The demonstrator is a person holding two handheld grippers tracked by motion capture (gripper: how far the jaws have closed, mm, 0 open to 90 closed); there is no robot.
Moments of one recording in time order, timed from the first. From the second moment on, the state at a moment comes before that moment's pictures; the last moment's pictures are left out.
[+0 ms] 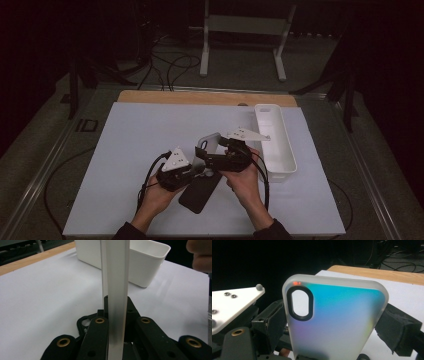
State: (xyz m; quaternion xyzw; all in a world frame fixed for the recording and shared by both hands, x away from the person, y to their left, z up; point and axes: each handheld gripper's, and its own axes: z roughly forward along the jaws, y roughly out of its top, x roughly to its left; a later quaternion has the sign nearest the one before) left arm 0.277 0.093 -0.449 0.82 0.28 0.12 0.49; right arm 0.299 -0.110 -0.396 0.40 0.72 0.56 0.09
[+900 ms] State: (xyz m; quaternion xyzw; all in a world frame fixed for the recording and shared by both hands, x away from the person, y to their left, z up) left arm 0.280 0.114 -0.446 0.80 0.32 0.14 0.48; right arm 0.302 -0.117 -0.393 0.40 0.72 0.55 0.13
